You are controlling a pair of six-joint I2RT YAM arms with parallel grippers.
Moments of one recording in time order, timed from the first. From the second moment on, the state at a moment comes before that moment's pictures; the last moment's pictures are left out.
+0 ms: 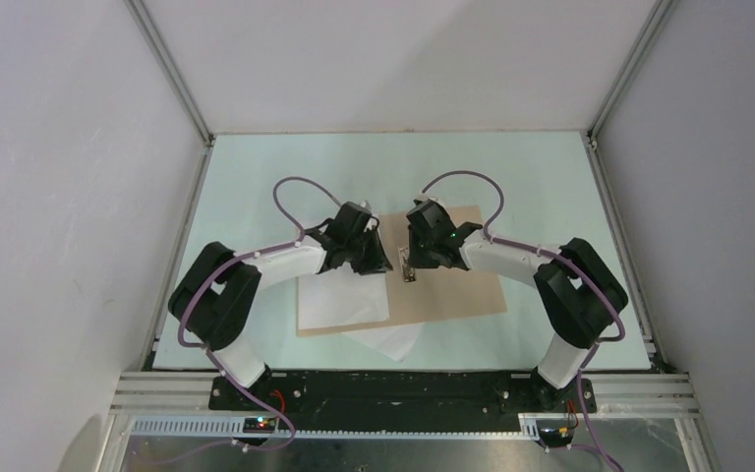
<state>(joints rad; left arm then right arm) -0.64 1.67 0.91 -0.16 0.17 -0.83 0.73 1.73 1.07 -0.28 0.10 0.63</state>
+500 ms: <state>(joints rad) -0.61 1.83 1.15 -0.18 0.17 -0.82 0.79 1.73 1.08 -0.33 0.12 0.61</state>
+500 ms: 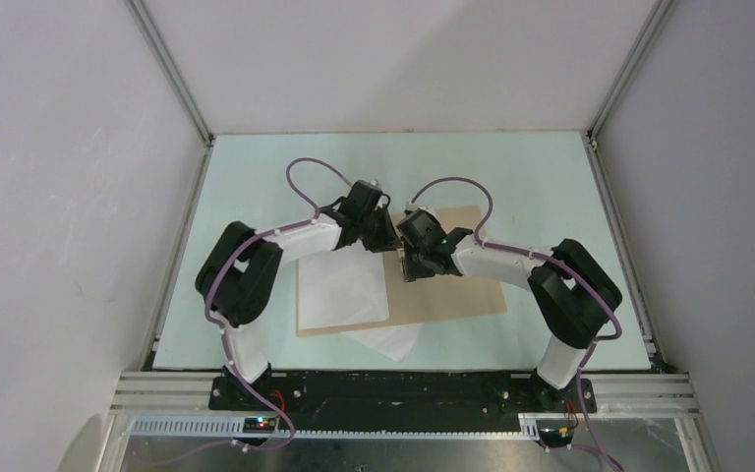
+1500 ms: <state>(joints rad) -0.68 1.94 1.23 -0.22 -0.07 -0.81 0.74 1.69 1.06 -0.34 0.12 0.61</state>
